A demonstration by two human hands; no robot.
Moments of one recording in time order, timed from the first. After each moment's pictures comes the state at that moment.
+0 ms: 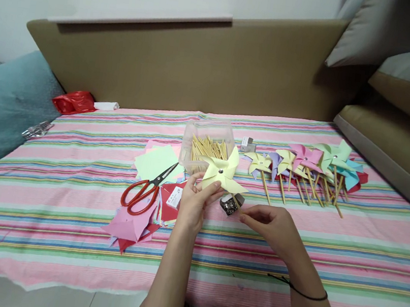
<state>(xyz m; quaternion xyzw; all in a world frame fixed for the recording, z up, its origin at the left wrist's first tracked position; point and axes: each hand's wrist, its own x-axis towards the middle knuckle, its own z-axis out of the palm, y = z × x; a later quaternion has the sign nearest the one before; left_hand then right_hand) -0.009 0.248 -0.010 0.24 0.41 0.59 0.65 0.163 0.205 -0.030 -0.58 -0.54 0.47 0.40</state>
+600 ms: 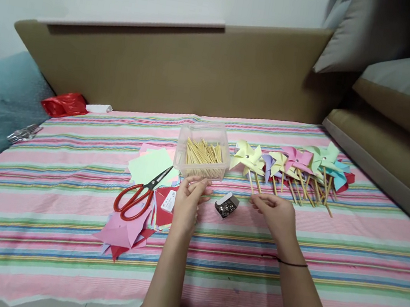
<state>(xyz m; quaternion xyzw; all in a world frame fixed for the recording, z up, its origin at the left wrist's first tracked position) -0.016 0.250 -0.012 0.32 0.49 0.56 0.58 0.183 0.237 -0.056 -0.70 -0.41 0.33 0.48</state>
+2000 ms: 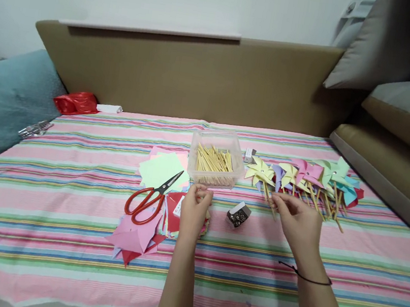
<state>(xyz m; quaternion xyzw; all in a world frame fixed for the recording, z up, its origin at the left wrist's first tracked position) -0.039 0.259 -0.031 0.43 0.59 0.50 0.47 0.181 0.237 -0.029 -0.69 -0.52 0.14 0.49</state>
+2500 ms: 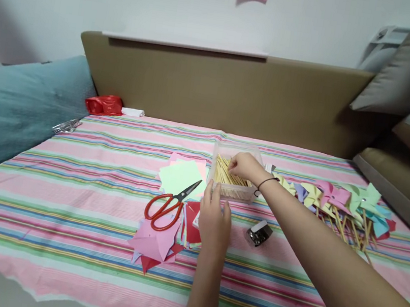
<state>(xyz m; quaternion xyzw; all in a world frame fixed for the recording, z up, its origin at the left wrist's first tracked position) -0.040 0.254 -0.028 0.54 0.61 0.52 0.26 0.053 0.399 0.038 -0.59 -0.79 0.12 0.08</state>
